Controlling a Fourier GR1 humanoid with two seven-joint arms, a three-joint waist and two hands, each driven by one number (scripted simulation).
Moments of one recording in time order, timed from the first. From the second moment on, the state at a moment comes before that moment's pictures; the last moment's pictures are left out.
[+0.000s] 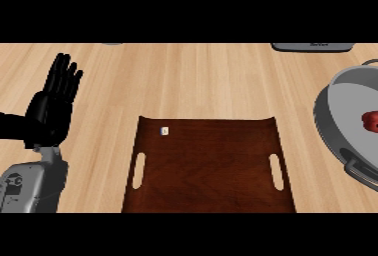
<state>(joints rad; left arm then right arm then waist) -0.29 0.18 0.12 -1.55 0.12 0.07 0.07 -0.45 -0.64 -0.49 -0.77 0.66 -0.05 -0.24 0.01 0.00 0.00</state>
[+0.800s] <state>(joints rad) -0.27 0.17 0.12 -1.56 0.10 0.08 0.06 -0.50 -0.67 -0.75 -0.73 0.28 0.05 -0.33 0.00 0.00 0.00</state>
